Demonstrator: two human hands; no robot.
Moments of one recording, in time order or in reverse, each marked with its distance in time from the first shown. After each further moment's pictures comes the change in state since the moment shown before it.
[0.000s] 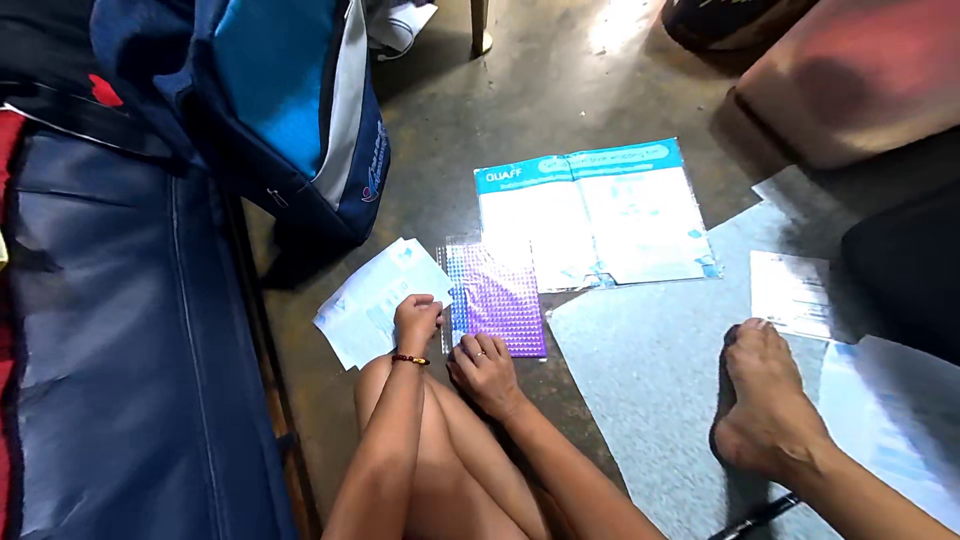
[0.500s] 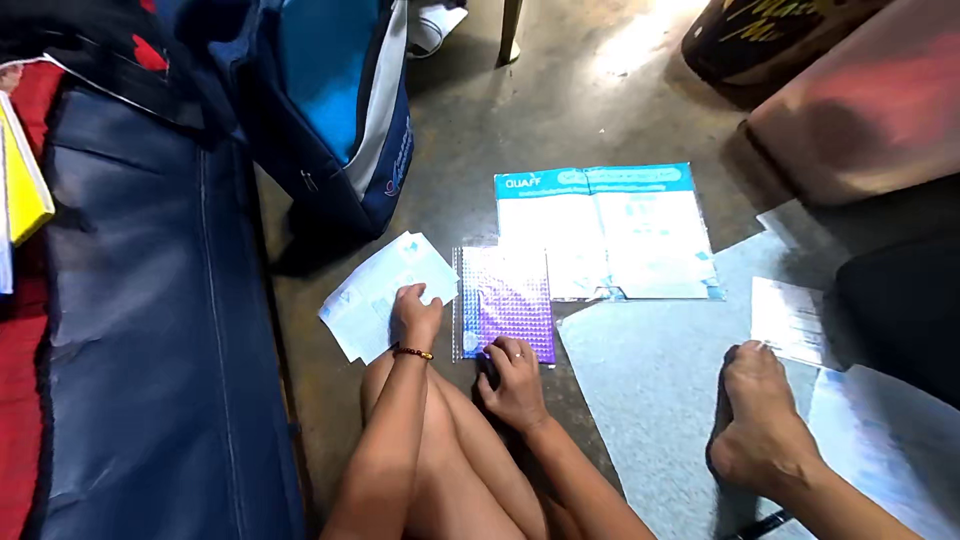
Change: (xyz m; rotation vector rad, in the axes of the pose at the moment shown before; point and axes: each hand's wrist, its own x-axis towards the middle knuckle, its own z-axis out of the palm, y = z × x) left_hand 0.002 0.006 -0.025 0.463 0.084 0.193; right_hand -0.010 0.007 -0.026 0.214 -0.178 0.278
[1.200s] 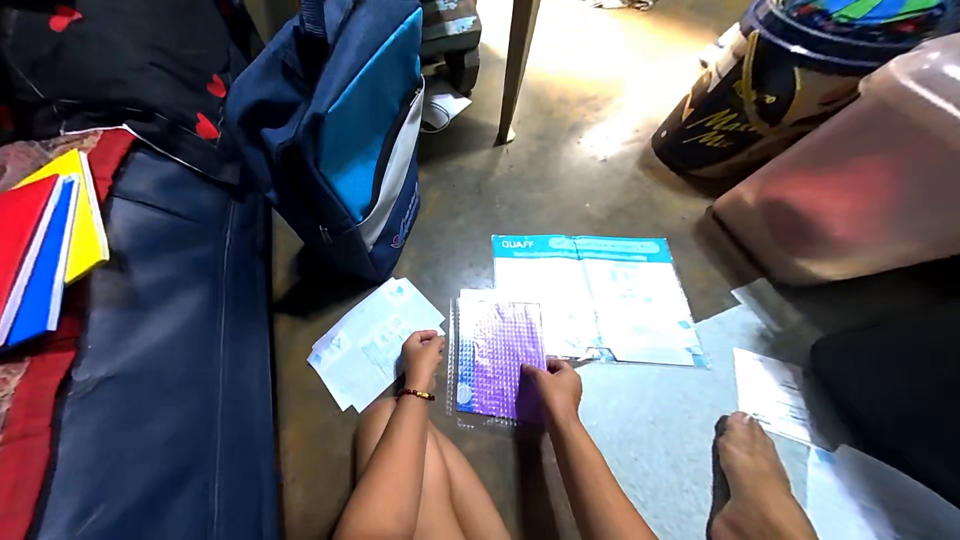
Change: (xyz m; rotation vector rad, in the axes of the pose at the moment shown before) left_hand 0.011 0.010 0.021 -0.752 -0.027 -0.211; right_hand 0.103 0.033 -0.054 0.284 -0.121 1.232
